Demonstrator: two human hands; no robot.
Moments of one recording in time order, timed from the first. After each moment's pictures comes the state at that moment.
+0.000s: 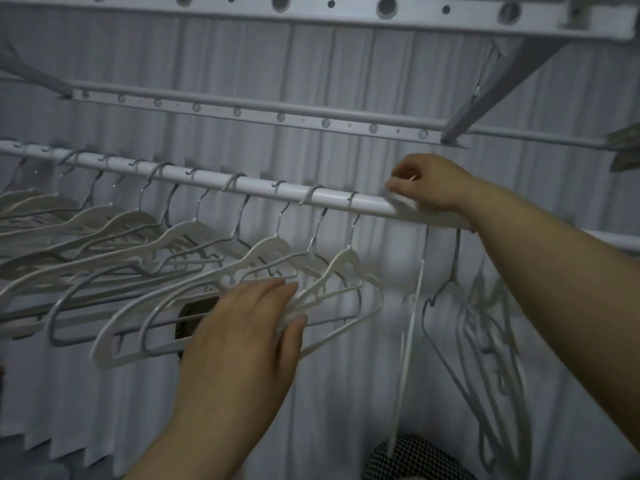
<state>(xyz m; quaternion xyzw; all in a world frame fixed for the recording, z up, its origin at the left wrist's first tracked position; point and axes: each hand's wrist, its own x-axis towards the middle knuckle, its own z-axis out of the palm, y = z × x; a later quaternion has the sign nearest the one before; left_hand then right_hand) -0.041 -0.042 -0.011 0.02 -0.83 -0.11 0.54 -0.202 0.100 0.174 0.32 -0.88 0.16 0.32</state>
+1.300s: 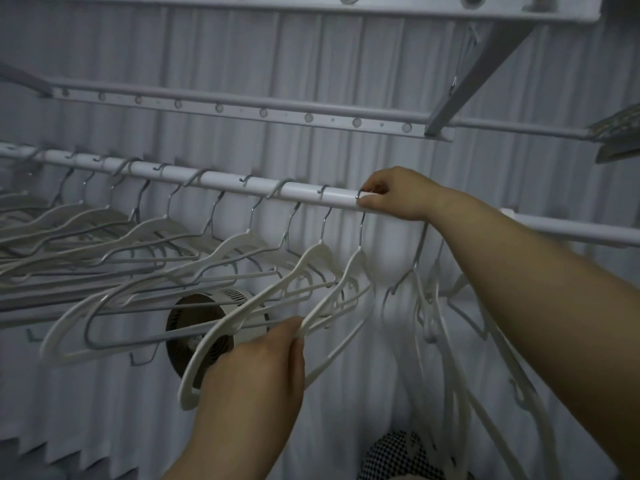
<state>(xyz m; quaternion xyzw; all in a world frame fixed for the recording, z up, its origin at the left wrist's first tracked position) -0.071 0.003 -0.024 0.05 -0.86 -0.12 0.49 -0.222 0.113 0.162 0.35 -0.89 0.10 0.27</state>
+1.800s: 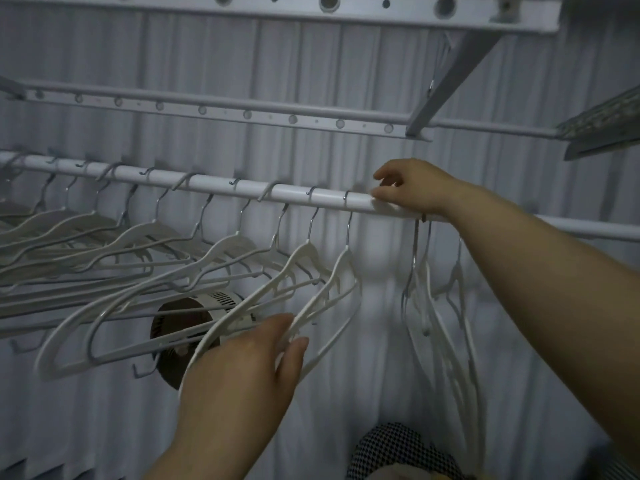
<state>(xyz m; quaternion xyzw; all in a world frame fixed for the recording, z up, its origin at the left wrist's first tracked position) -0.057 0.002 -0.019 0.05 -0.86 -0.12 0.49 -0.204 0.144 0.168 0.30 -0.90 0.12 0.30</state>
